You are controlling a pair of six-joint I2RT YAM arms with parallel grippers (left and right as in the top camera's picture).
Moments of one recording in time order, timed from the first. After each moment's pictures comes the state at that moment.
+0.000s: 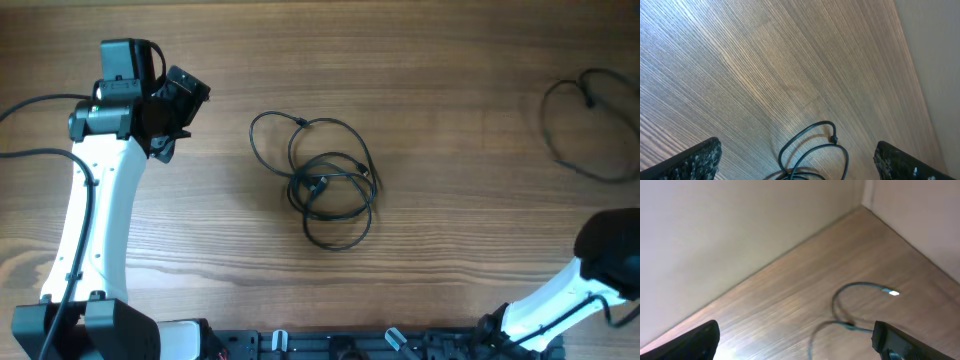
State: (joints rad) left arm 0.05 1.53 1.37 -0.88 0.06 -0.94; right arm -0.52 1.97 2.23 -0.95 -0.18 0.18
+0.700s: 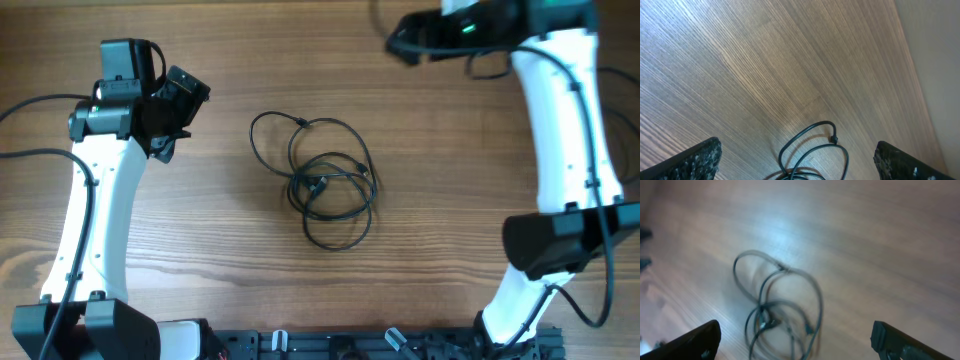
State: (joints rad) left arm 0.05 1.53 1.37 -0.88 0.06 -0.94; right arm 0.18 1.99 2.23 -1.32 -0.44 -0.08
